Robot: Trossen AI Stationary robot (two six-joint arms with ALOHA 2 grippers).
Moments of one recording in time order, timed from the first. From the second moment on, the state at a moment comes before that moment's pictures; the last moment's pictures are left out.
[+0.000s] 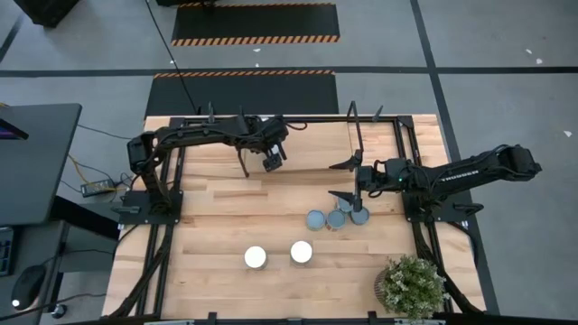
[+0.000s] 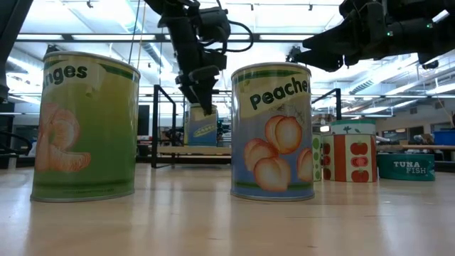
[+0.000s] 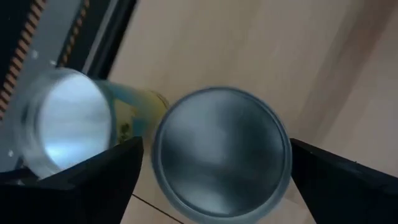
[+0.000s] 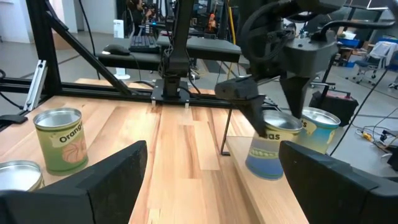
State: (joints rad) left arm 0.33 1.79 1.48 -0.83 -0.28 -0.02; right arm -0.02 0.96 0.30 0.60 0.09 -0.13
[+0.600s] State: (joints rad) left arm 0.32 1.79 1.53 -0.81 -0.29 0.12; right arm -0.02 0.96 0.30 0.60 0.09 -0.13
